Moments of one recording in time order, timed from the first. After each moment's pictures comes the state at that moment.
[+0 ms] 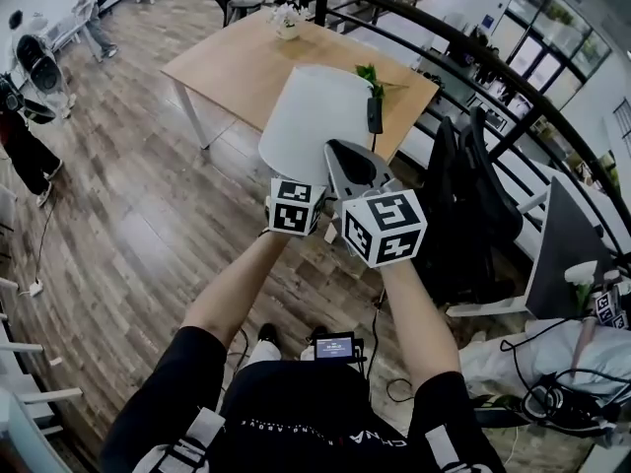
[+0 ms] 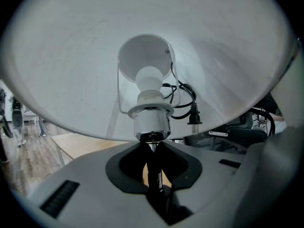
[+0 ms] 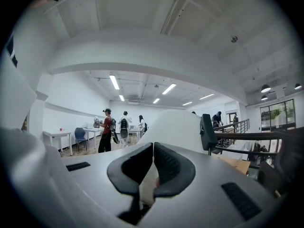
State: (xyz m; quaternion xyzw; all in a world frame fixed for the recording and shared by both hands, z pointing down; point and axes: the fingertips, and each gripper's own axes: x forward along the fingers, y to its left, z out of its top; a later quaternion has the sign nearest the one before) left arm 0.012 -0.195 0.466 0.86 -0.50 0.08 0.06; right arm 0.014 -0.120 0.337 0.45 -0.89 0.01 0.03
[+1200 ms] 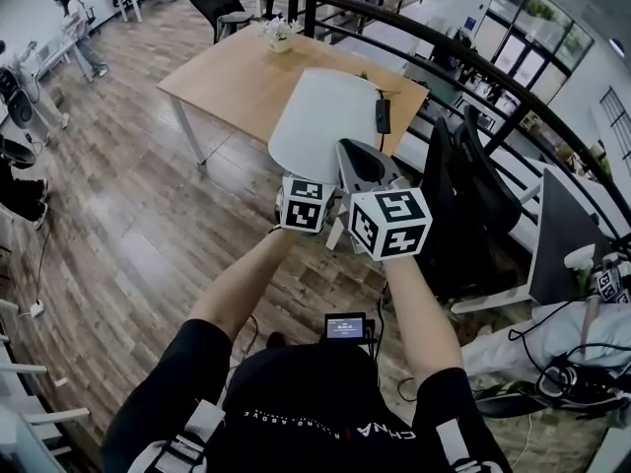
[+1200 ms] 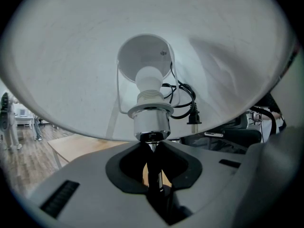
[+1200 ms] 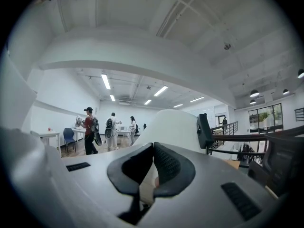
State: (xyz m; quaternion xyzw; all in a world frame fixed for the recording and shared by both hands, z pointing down) left arm 0.010 -0.182 0.451 0.87 -0.48 0.08 0.04; right arm 0.011 -0.106 0.323 0.51 -0.86 0.01 0.02
